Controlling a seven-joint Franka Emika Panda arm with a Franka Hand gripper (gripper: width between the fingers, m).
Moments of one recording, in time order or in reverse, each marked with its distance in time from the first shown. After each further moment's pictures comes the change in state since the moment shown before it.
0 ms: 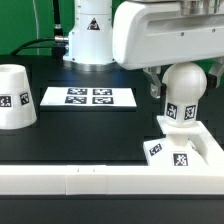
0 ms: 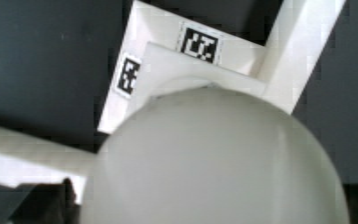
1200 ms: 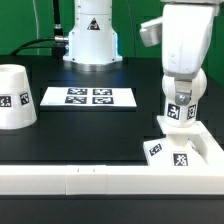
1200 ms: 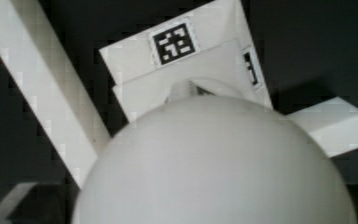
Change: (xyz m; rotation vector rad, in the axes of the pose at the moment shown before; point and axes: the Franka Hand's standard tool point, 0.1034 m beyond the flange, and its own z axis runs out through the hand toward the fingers) arm -0.006 -0.006 0.006 -0.042 -0.032 -0.852
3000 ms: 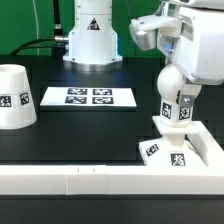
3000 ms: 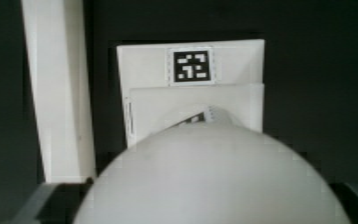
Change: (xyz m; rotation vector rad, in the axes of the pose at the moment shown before) arm -0.012 0.005 0.003 0.008 -0.071 -0.254
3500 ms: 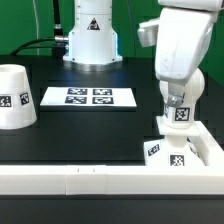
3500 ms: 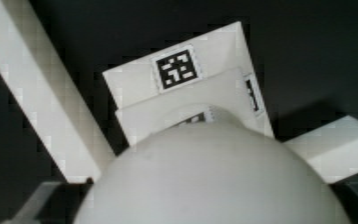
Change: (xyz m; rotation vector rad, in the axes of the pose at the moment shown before) arm 0.002 0.003 0.000 0.014 0.003 0.442
